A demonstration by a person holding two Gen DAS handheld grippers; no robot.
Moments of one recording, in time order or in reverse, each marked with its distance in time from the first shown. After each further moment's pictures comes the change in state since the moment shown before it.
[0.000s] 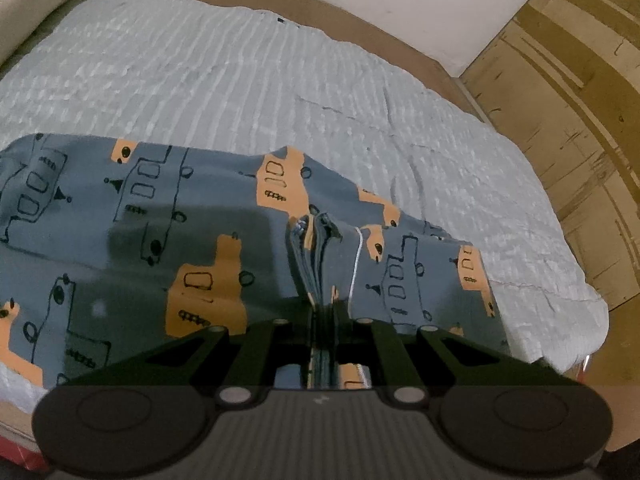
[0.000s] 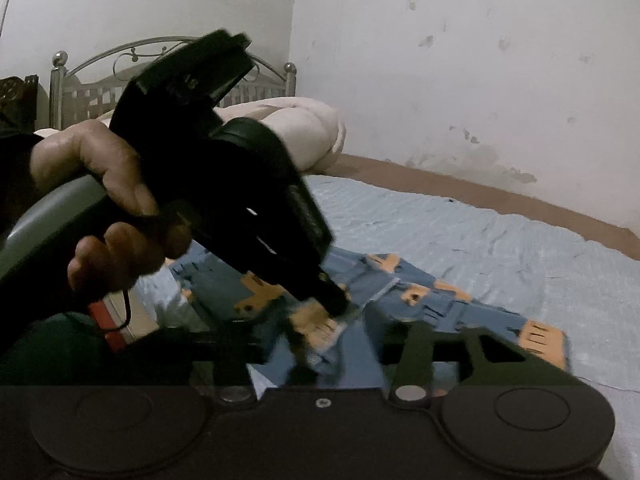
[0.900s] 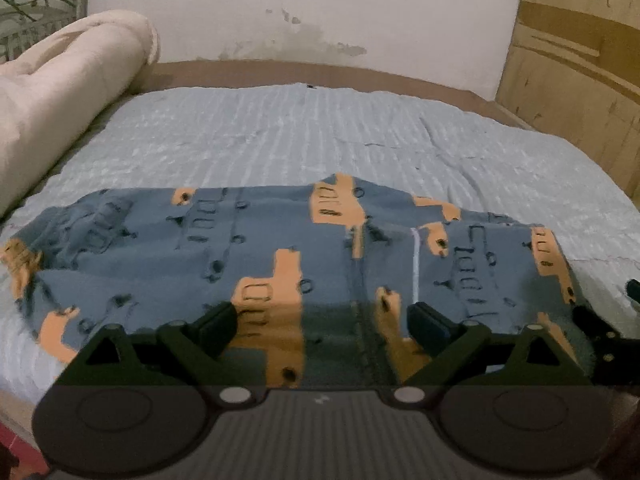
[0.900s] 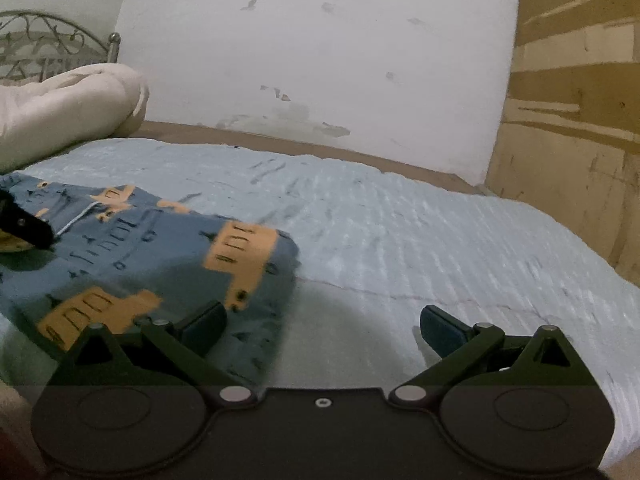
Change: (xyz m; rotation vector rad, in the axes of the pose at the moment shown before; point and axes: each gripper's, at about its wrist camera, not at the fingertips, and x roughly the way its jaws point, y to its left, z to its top) left arm 0.009 -0.019 -0.052 0.195 -0.268 0.308; right arm -0.011 -0.115 -0.065 0.128 0.084 -0.532
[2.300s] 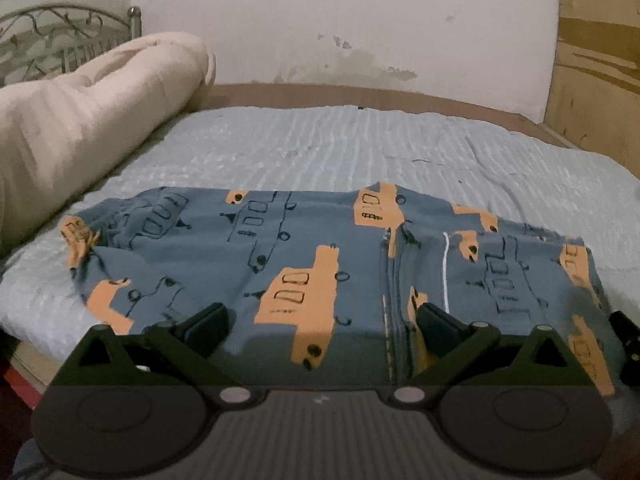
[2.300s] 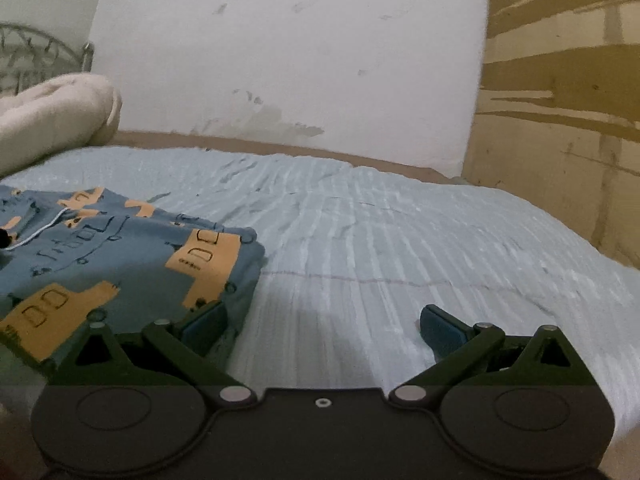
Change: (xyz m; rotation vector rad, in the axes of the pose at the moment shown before) left arm -0.018 -0.014 -0.020 -0.033 -0.089 0.178; right arm 0.003 -0.004 -0.014 0.046 -0.028 -0.066
